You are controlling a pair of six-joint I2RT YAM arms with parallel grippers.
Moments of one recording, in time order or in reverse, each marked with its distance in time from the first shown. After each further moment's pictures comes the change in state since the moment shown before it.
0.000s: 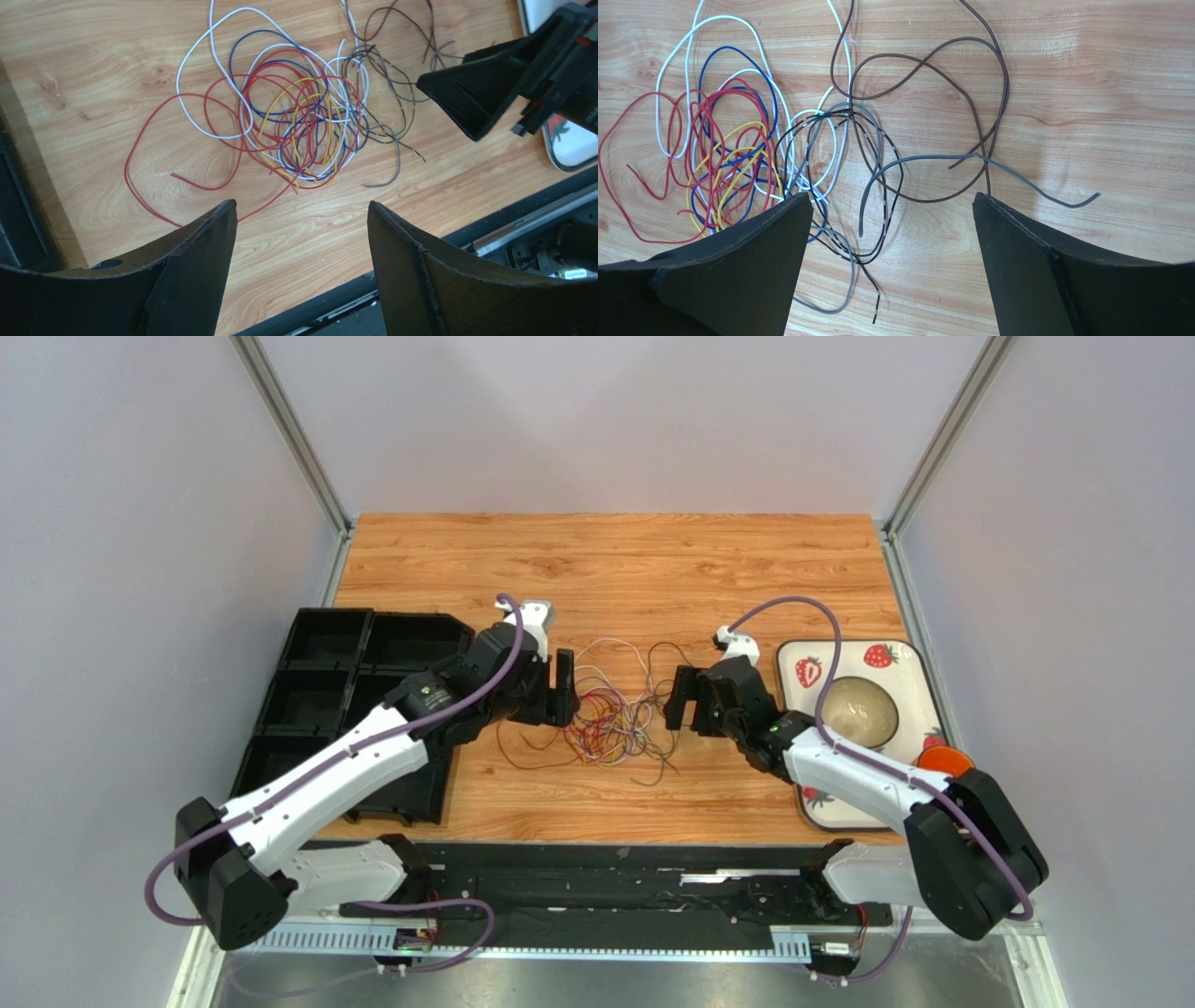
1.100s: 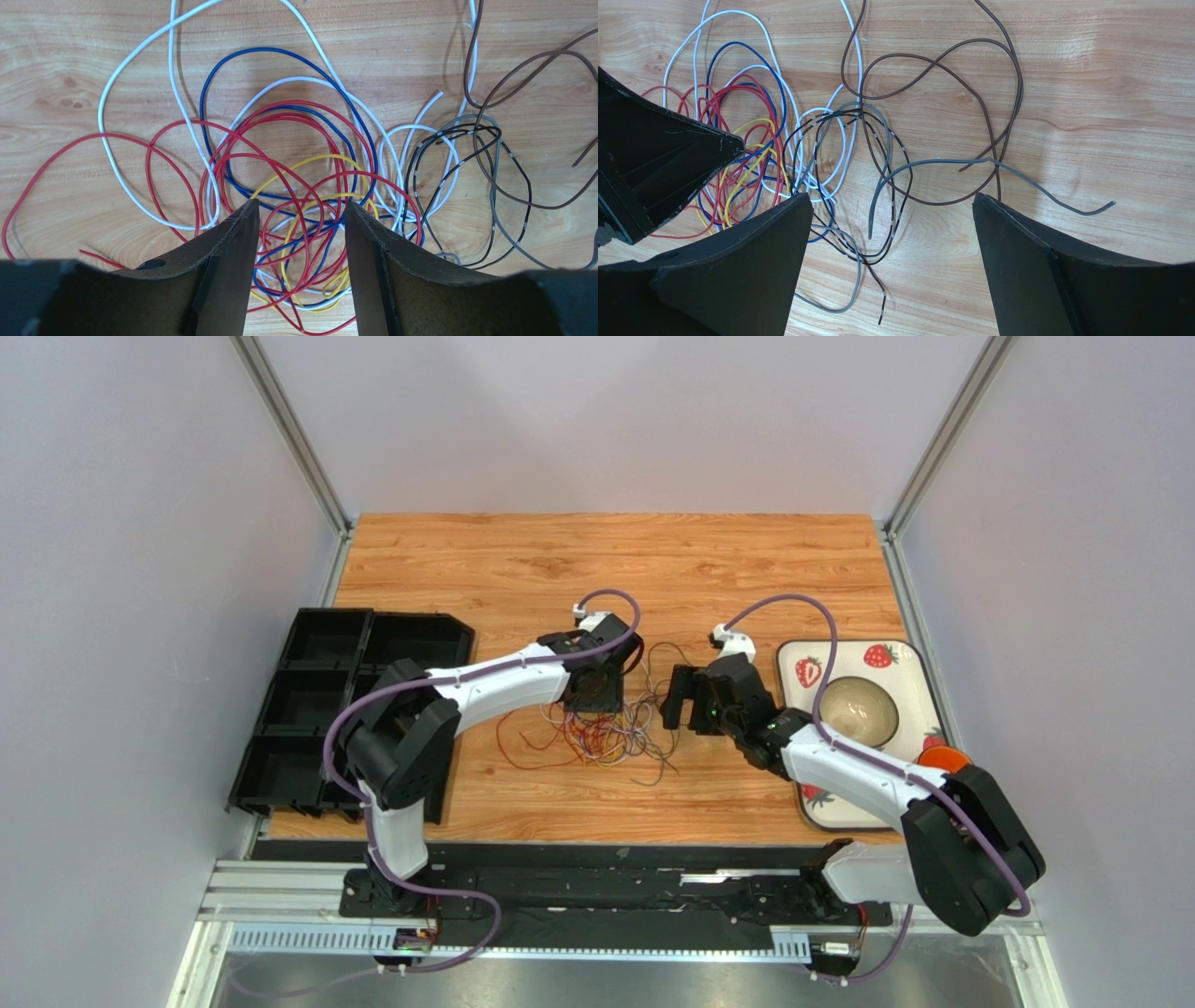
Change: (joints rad) left arm -0.029 0.727 0.284 0.035 -0.142 -0.217; right arm 0.000 0.024 0.017 -0.001 -0.025 -0.009
